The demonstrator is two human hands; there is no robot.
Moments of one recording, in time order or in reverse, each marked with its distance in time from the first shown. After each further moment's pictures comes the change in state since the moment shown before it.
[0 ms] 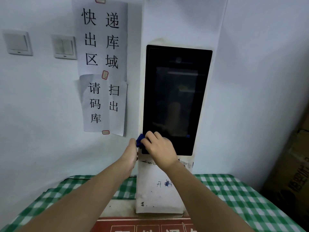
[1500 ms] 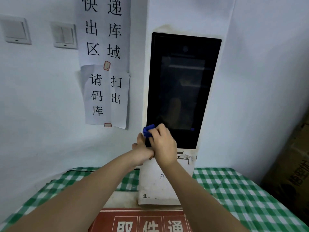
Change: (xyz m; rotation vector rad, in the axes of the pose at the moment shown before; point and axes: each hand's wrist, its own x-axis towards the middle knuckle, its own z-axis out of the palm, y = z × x) left_hand 0.010 -0.011 0.003 0.546 -0.130 0.054; right_hand -0.002 -0.021 0.012 0.153 0.086 0.413
